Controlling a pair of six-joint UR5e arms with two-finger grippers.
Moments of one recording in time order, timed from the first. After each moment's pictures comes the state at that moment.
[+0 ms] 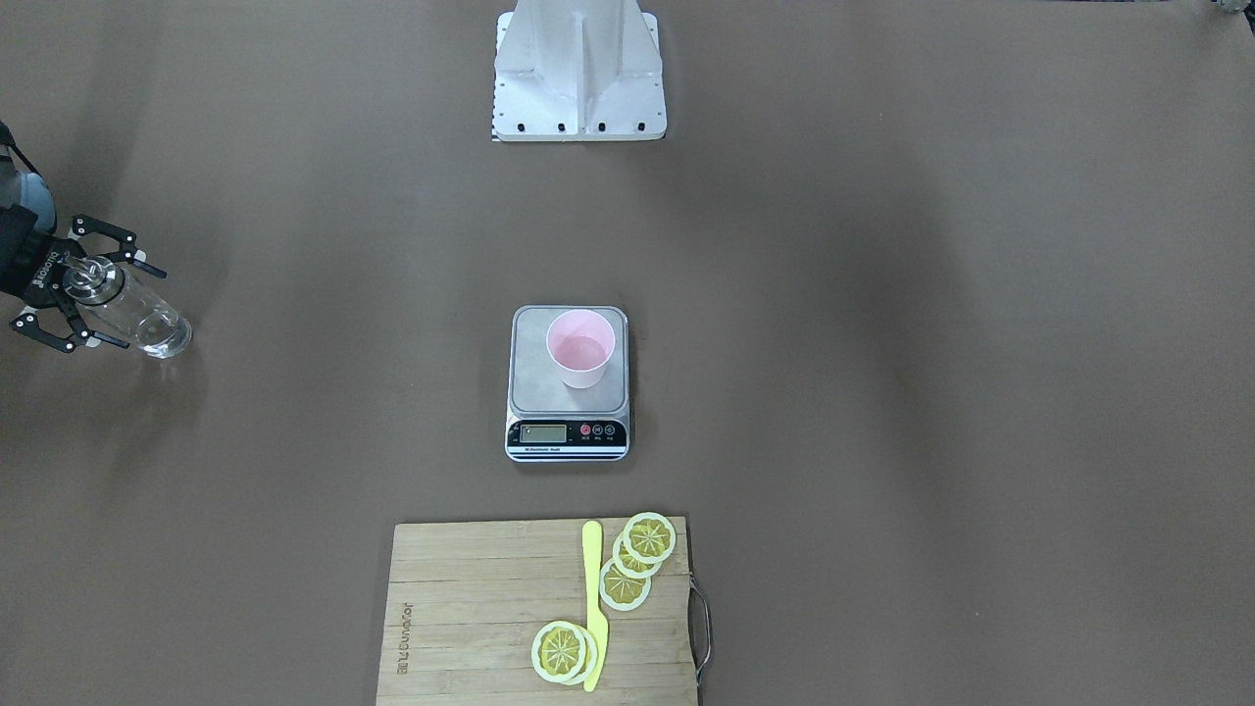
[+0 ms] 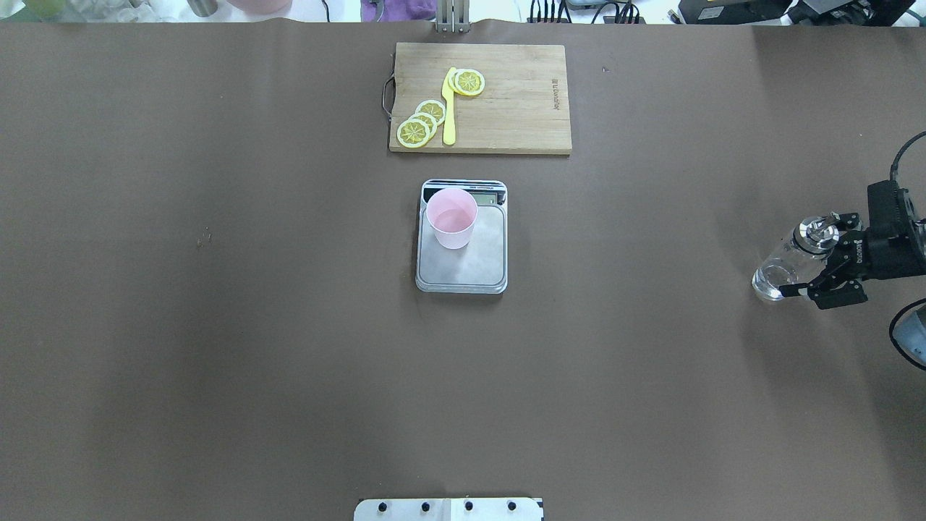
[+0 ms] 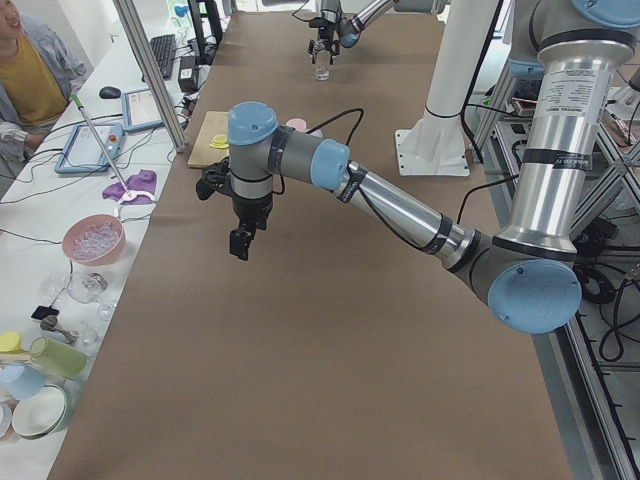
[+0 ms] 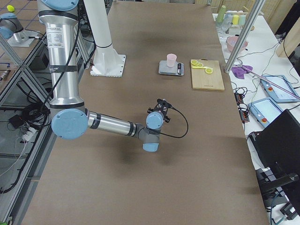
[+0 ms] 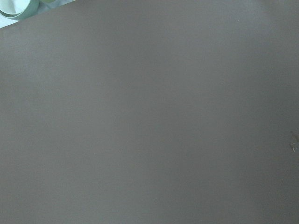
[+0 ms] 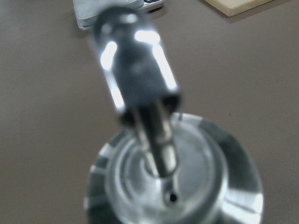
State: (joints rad) left arm -1.52 -1.72 -1.95 -1.31 -2.28 0.08; right arm 1.02 -1.54 1.19 0.22 2.46 0.28
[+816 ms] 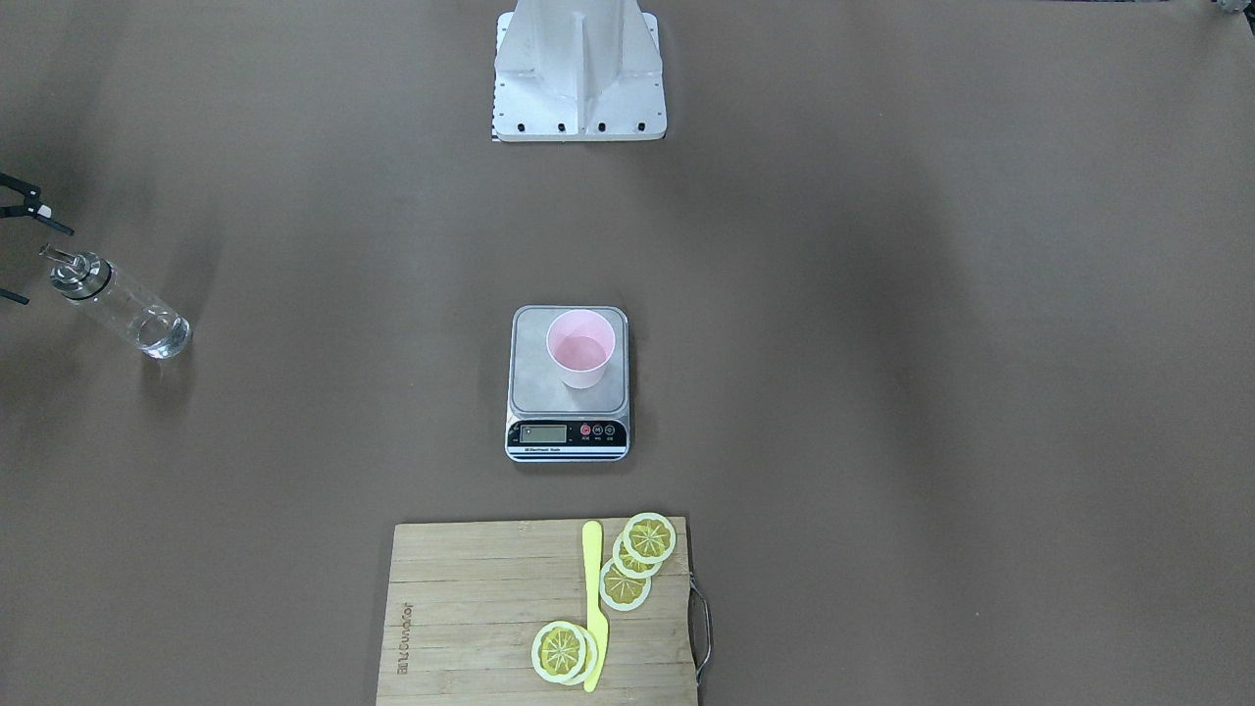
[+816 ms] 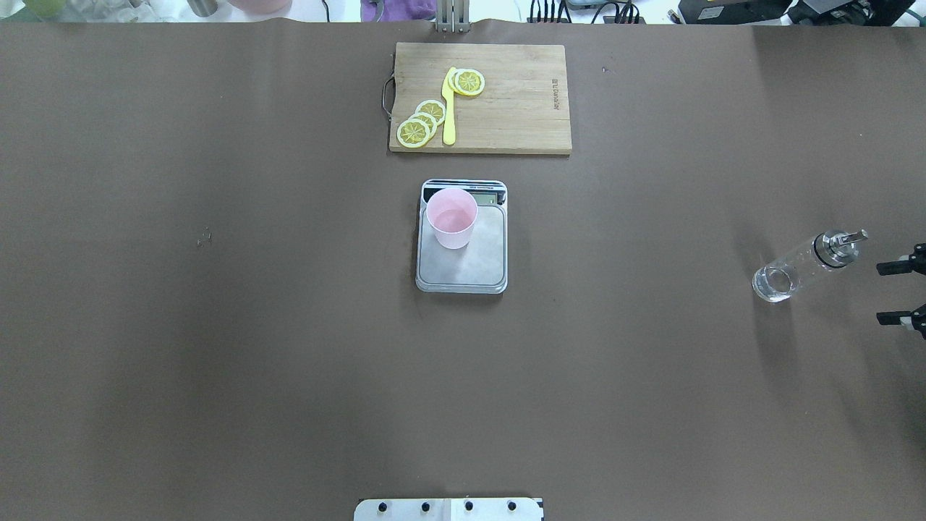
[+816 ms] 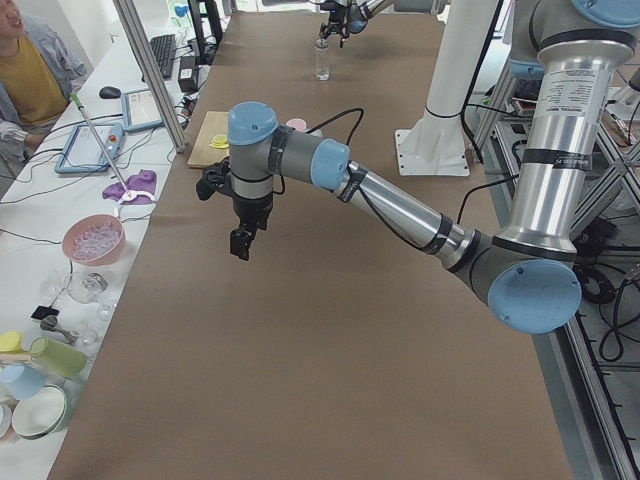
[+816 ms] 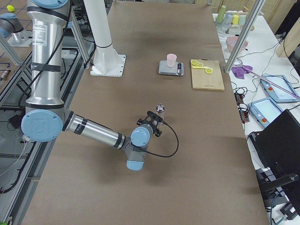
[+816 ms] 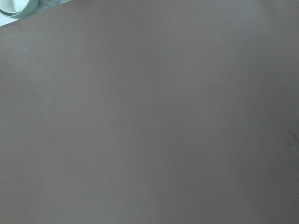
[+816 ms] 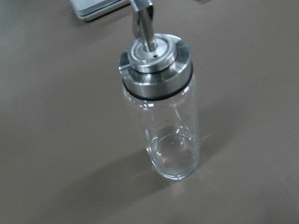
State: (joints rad) left arm -1.52 -1.72 -1.94 -1.30 -2.28 0.08; right arm 1.20 -1.67 1.18 0.26 2.61 0.28
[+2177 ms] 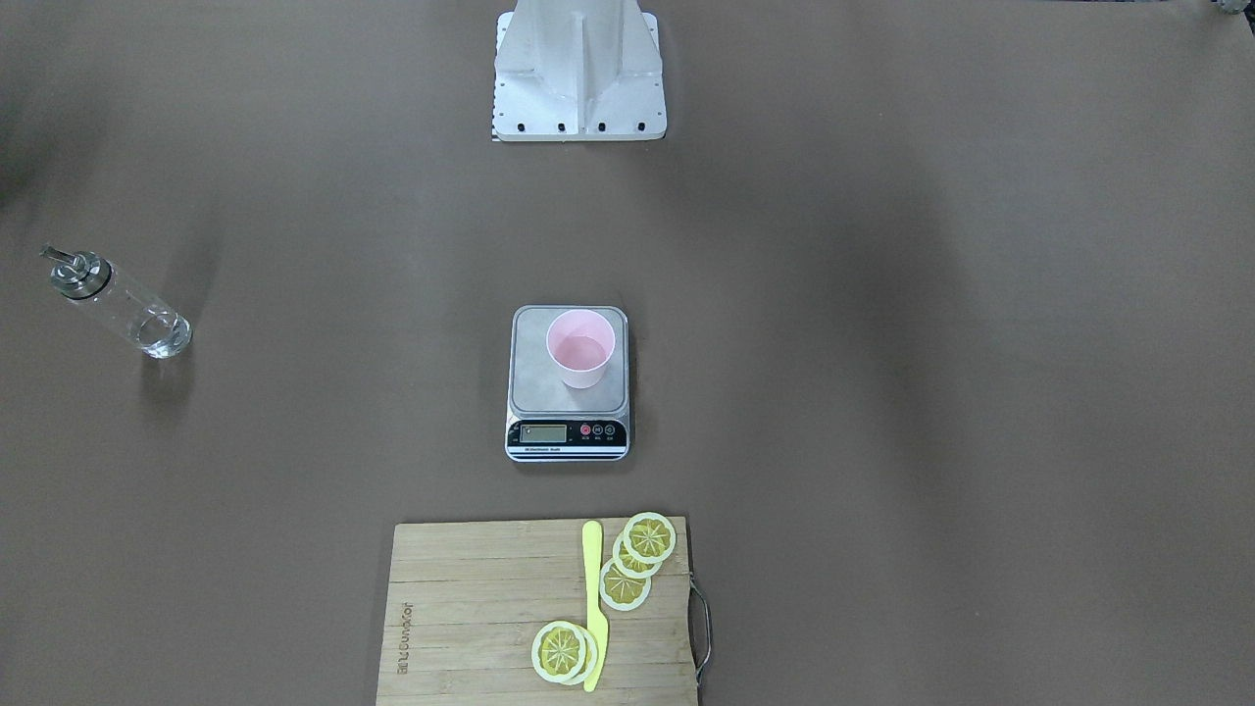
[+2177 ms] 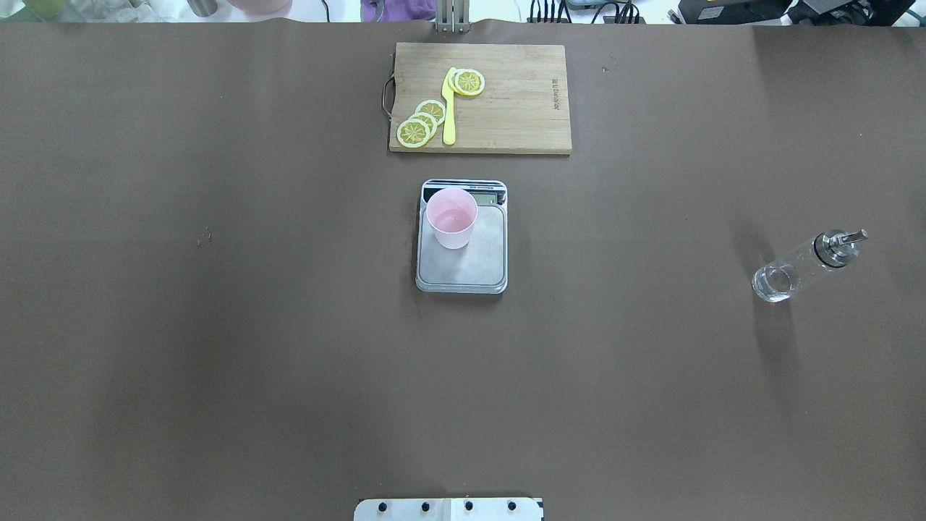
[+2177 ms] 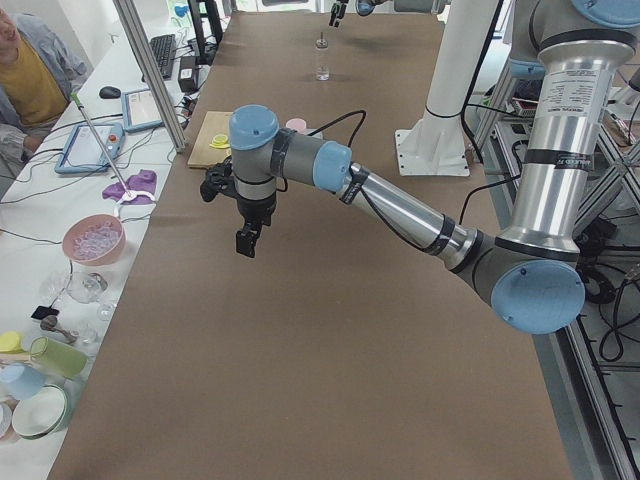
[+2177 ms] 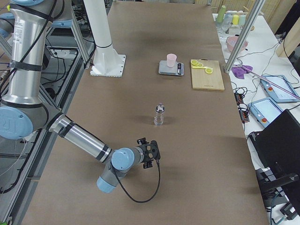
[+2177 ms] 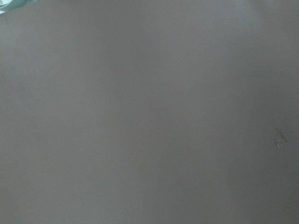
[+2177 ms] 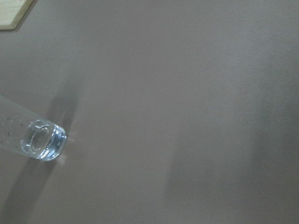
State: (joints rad) left arm -1.52 -1.70 -1.95 -1.31 -2.35 0.05; right arm 1.50 -1.77 1.15 -0.08 2.61 0.59
